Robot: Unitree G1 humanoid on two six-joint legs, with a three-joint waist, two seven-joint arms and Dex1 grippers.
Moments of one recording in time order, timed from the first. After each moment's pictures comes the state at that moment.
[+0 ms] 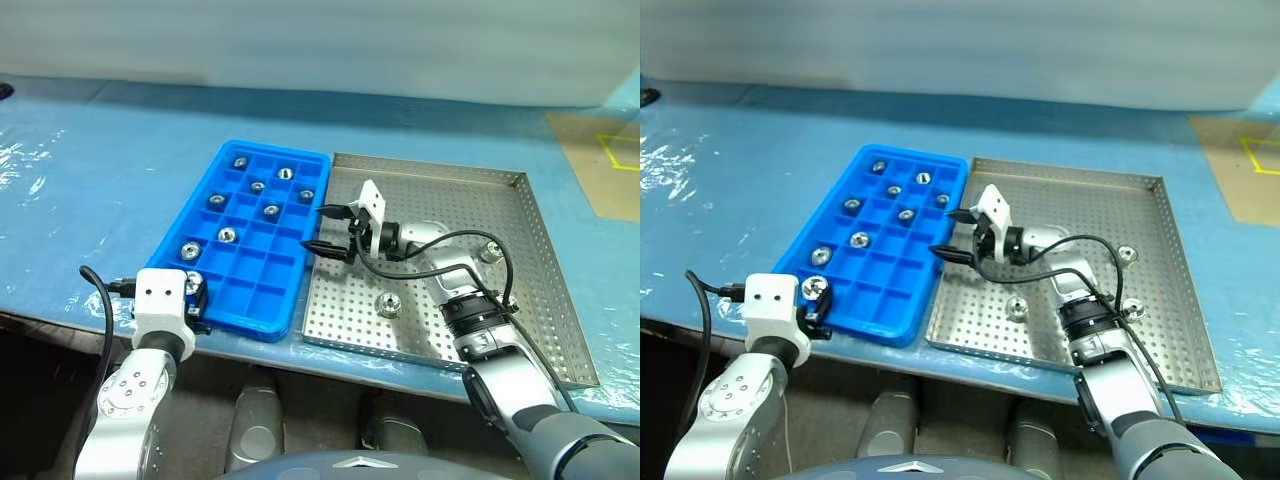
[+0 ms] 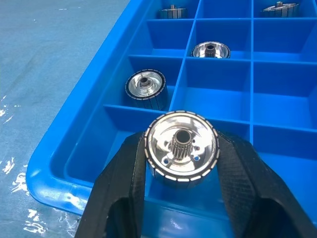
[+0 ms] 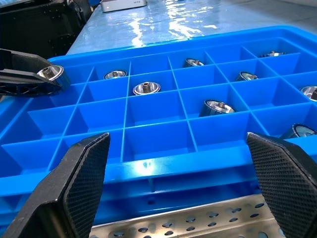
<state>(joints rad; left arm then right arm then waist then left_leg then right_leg) 0.30 0.13 0.12 -0.90 -0.01 0.88 -0.09 -0.66 -0.27 0.17 0.37 0.22 0.21 1.04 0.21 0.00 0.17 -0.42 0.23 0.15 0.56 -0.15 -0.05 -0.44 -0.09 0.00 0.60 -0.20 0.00</state>
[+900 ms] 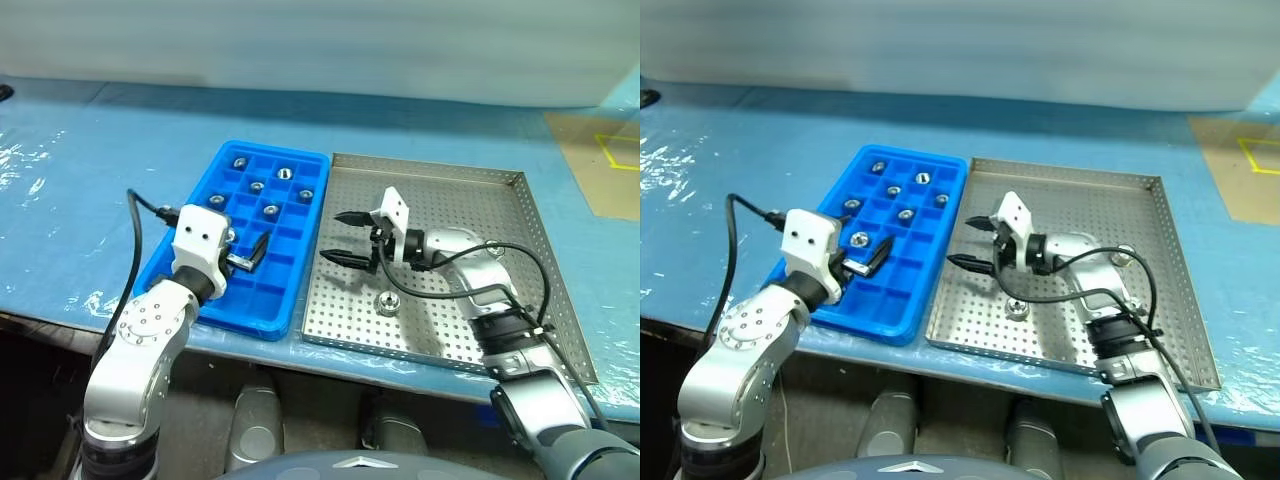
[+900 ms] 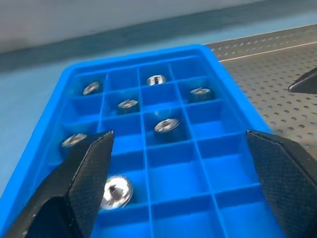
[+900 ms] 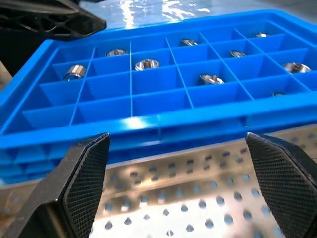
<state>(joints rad) -0.10 0.31 0.04 -0.74 -0.17 0.80 -0.32 -0.51 -0.42 0.14 0.09 0.26 0.36 1.04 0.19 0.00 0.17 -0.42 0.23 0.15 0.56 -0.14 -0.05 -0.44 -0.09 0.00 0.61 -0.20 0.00</state>
